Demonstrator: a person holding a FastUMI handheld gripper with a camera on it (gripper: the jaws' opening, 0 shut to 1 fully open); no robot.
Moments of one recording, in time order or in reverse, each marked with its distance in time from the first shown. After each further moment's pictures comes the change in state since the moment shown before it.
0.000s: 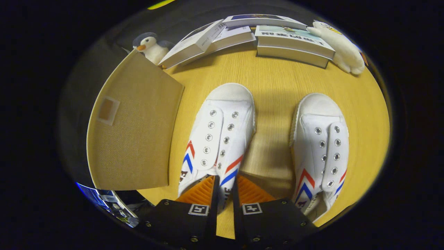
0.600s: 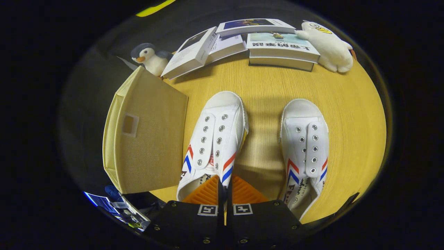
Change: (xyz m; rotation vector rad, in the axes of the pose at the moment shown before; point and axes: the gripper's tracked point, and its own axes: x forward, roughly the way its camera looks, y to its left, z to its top) arm -0.057 0.017 0.010 0.058 -0.010 0.037
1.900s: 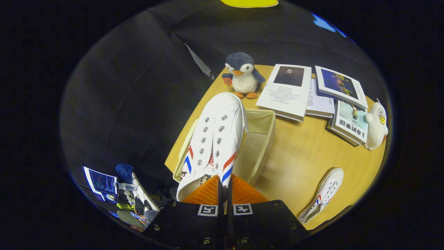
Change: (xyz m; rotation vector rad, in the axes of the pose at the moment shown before) arm -0.056 0.214 0.065 -0.377 0.034 0.190
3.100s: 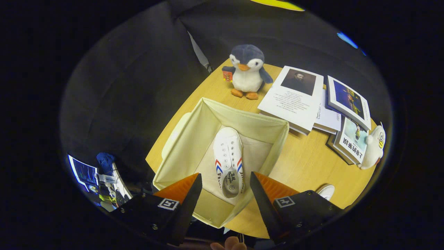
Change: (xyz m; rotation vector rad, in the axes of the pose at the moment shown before) arm 0.020 -0.023 0.022 -0.099 -0.014 -0.126
